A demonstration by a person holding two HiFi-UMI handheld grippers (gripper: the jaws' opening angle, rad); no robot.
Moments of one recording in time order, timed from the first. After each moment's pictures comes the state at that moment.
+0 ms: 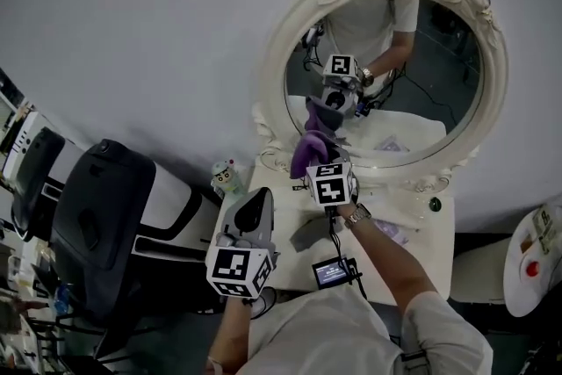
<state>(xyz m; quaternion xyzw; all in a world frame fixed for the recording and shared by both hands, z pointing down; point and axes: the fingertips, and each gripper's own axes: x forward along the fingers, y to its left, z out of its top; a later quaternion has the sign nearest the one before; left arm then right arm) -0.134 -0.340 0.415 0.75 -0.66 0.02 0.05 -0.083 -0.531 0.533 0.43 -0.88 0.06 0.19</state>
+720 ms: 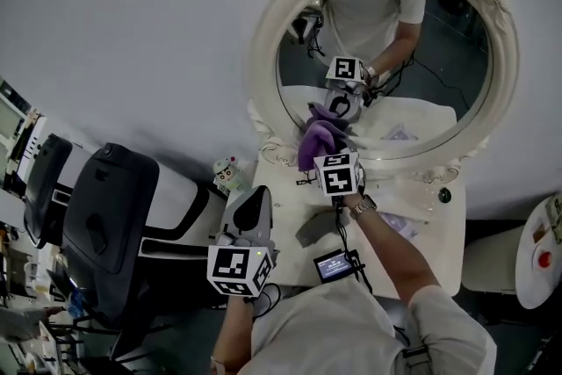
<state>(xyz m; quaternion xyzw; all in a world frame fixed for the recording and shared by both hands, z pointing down) -0.137 -0.355 0.431 0.74 -0.67 0.05 0.06 -0.074 -0.560 0.562 0.43 -0.88 0.09 0.19</state>
